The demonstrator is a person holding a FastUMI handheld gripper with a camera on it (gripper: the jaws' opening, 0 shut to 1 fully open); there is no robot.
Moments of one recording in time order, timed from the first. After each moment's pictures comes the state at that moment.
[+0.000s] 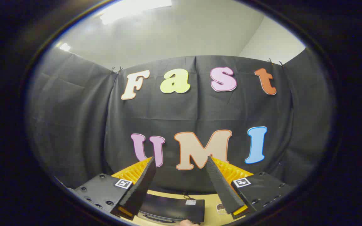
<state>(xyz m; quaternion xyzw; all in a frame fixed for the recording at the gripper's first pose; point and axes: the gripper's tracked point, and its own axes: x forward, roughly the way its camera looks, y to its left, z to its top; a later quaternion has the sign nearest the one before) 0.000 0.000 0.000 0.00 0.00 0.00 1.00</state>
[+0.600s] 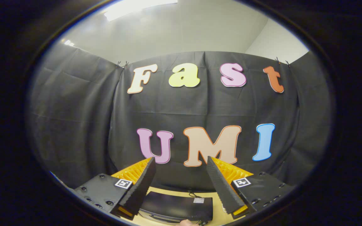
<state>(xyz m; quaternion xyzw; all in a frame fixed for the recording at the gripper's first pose) 0.011 0.040 -0.019 -0.01 0.02 0.01 1.00</state>
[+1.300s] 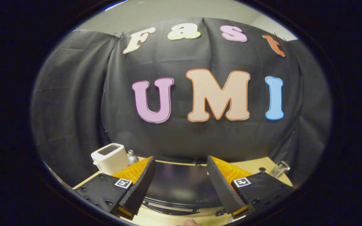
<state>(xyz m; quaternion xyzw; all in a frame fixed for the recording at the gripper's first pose) 0.040 0.055 -0.284 0.01 0.17 0.00 0.99</state>
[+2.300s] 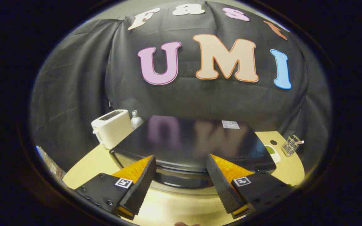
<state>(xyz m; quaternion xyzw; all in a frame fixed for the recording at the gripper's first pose) -0.016 0.077 -0.399 -0.01 0.25 0.02 0.97</state>
